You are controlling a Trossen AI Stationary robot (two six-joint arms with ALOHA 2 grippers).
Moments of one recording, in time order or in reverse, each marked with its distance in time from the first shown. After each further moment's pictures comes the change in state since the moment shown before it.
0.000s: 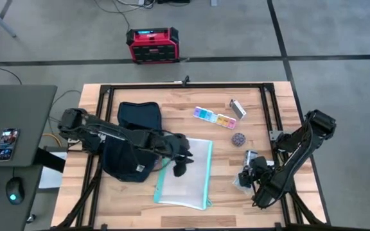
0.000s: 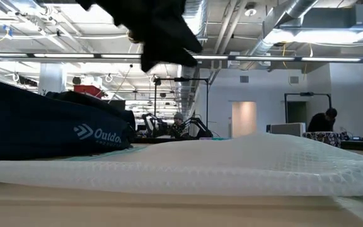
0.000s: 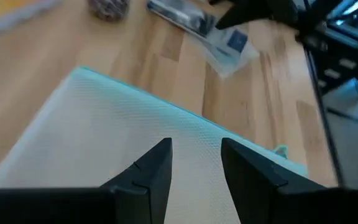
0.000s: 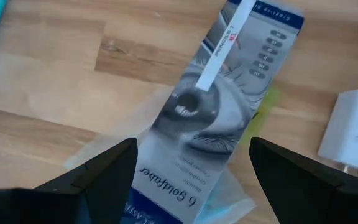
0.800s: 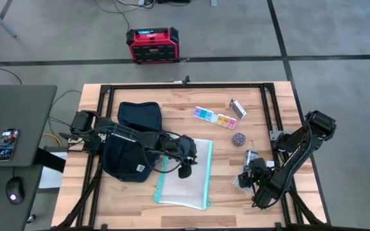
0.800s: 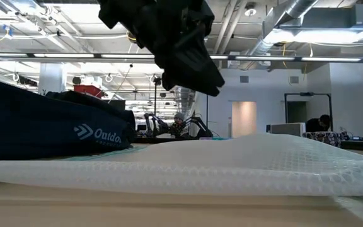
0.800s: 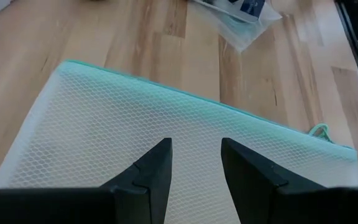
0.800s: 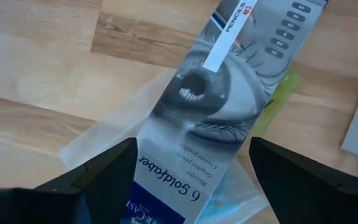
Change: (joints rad) left arm 0.013 0.134 0.094 -0.047 0.015 0.123; right arm 0.001 0.010 -0.032 0.080 -0.015 -0.014
